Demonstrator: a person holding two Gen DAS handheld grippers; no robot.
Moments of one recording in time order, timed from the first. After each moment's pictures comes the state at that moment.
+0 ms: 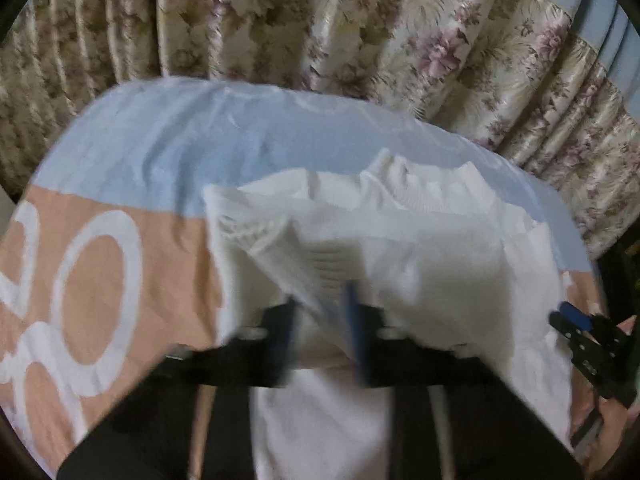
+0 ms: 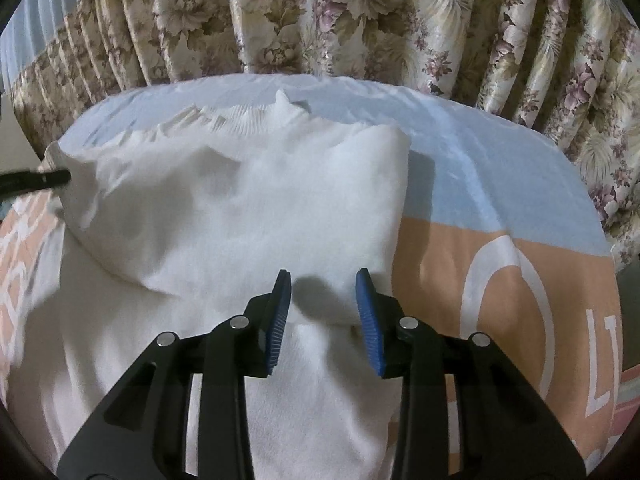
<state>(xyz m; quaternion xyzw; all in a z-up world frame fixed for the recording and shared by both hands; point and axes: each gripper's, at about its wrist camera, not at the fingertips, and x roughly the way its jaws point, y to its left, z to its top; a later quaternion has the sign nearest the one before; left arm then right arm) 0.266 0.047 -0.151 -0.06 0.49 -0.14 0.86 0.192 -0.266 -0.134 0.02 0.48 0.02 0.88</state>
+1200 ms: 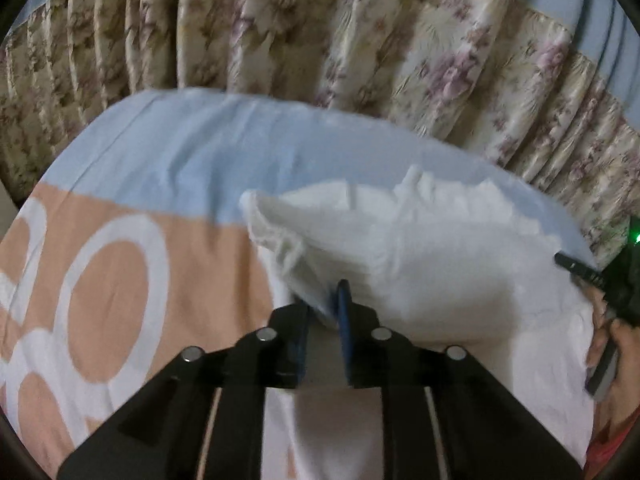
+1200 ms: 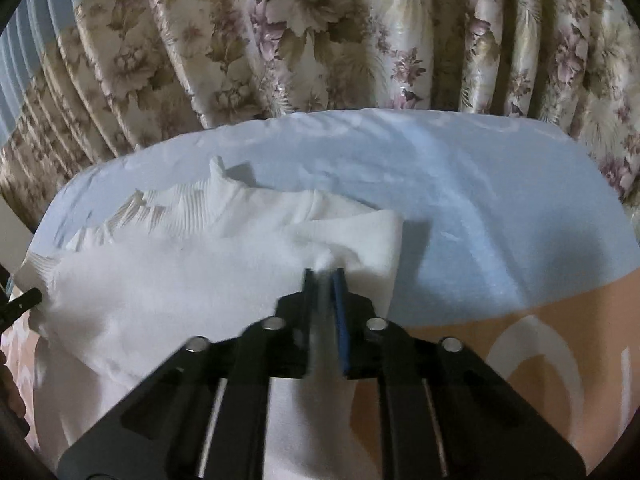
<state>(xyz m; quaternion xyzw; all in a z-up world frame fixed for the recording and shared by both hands) 0.257 0.079 -0.166 -0.06 0.44 -0.12 0.89 0.267 -0.306 -0.144 0.11 0.45 -0.01 0.88</state>
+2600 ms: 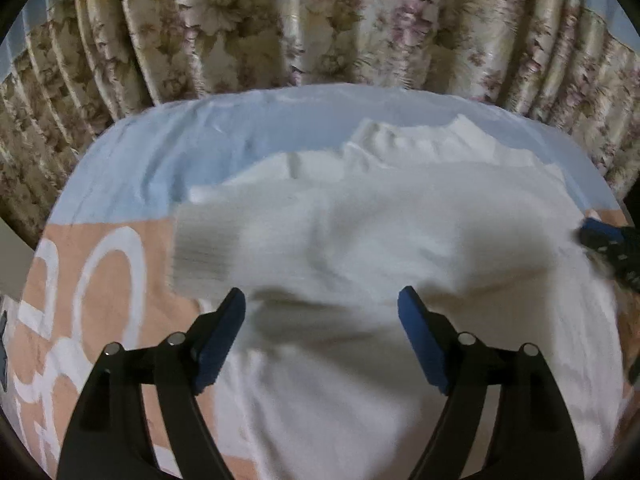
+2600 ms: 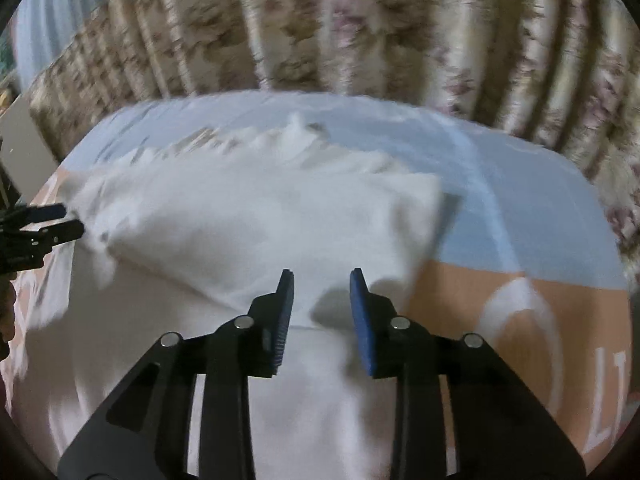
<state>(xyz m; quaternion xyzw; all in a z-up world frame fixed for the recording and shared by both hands) 0.233 0.010 -0.162 0.06 0.47 -0.12 0.87 0.213 -0.257 -0.135 0.01 0.47 0.07 0.88</state>
